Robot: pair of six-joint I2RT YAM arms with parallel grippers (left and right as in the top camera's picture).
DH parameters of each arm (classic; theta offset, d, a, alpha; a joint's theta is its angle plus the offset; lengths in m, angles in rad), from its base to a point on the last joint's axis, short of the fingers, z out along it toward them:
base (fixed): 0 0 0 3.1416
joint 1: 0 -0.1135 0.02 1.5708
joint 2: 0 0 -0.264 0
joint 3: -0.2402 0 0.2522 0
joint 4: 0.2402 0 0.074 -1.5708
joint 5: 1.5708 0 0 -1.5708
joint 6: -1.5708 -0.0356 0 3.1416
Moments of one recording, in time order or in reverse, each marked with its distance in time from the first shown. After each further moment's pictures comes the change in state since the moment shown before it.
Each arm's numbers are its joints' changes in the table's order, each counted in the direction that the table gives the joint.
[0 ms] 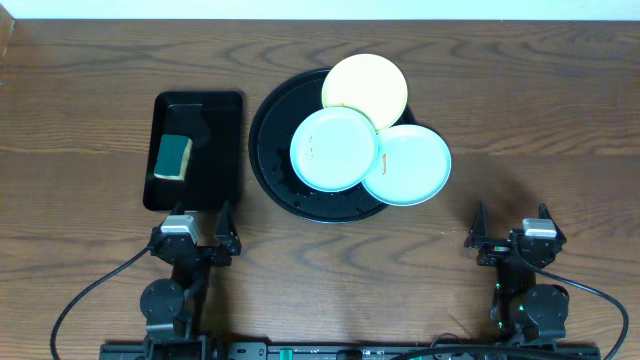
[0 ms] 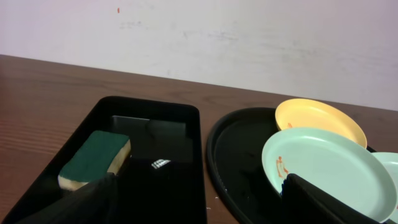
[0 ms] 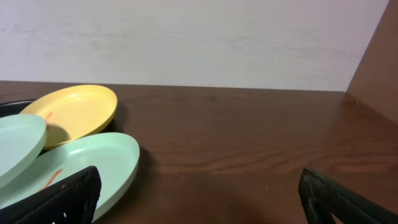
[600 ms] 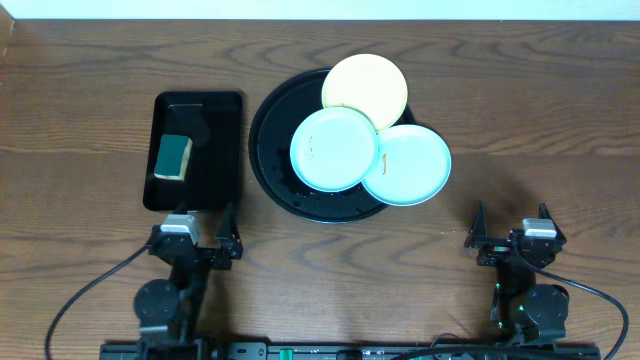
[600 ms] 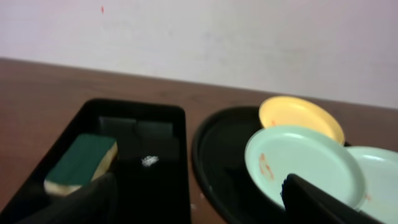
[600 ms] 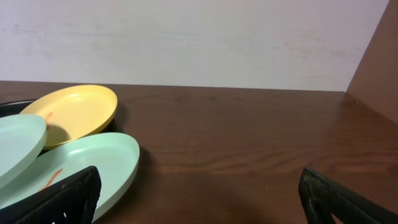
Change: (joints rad) left arm 0.000 0.026 -0.119 0.110 0.057 0.006; right arm 0.000 0.000 0.000 0.000 0.000 0.000
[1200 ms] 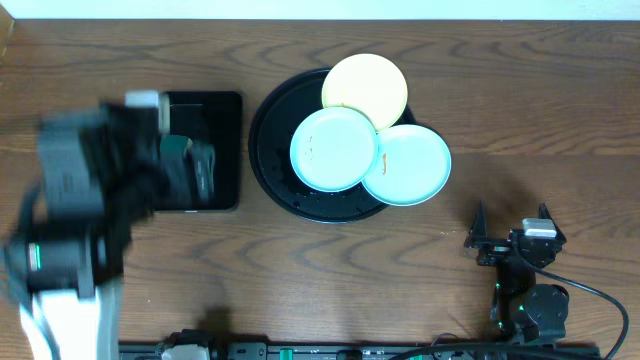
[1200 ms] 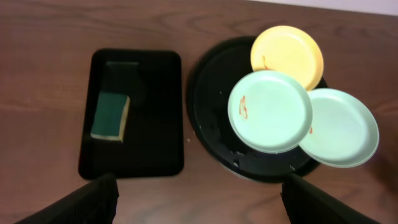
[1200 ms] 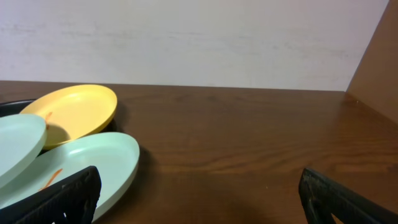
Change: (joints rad) left arm 0.000 1.112 -1.423 1.004 0.023 -0.136; right arm 0.000 0.001 0.000 0.000 0.000 0.000
